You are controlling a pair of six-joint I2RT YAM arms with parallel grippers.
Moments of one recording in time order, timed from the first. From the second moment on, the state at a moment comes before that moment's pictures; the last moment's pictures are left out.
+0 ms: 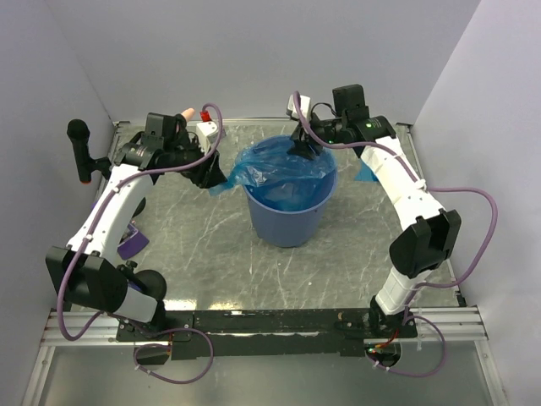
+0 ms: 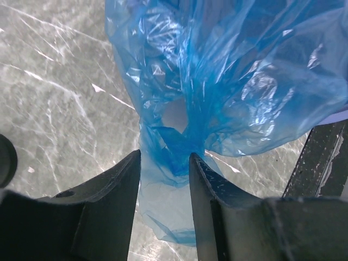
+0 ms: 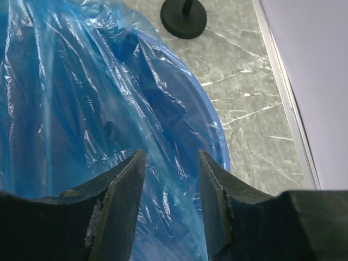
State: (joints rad) left arm -0.24 1.46 1.47 -0.80 0.74 0.40; right arm 0.33 1.71 1.81 -0.74 -0.77 -0.77
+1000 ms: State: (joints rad) left arm -0.24 1.45 1.39 -0.74 0.84 0.38; right arm 0.38 1.30 1.59 -0.92 -0.77 -1.02
